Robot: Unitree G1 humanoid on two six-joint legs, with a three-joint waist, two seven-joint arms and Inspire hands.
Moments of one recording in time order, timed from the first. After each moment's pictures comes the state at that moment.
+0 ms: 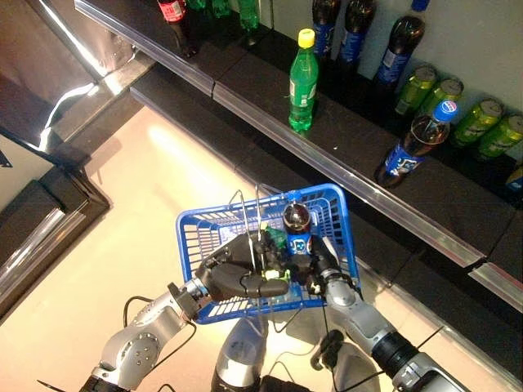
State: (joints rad) left arm 0.06 0.57 -0.22 -0.21 -1.07 0.26 -0.53; right arm -0.31 -0.28 0.58 0.40 0.38 0.14 -0.40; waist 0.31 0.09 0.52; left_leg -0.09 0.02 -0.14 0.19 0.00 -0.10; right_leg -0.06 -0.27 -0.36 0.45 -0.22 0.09
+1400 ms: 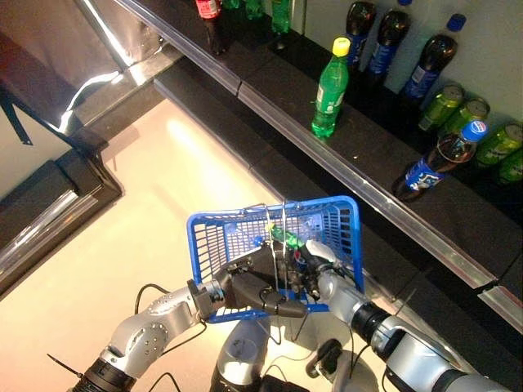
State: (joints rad) left arm -0.05 0.63 -0.34 -0.21 -1.04 0.37 -0.50; right arm -0.57 -0.21 0.76 0.84 -0.17 0.34 -0.22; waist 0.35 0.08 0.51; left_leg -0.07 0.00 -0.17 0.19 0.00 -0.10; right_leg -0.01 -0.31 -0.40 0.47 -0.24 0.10
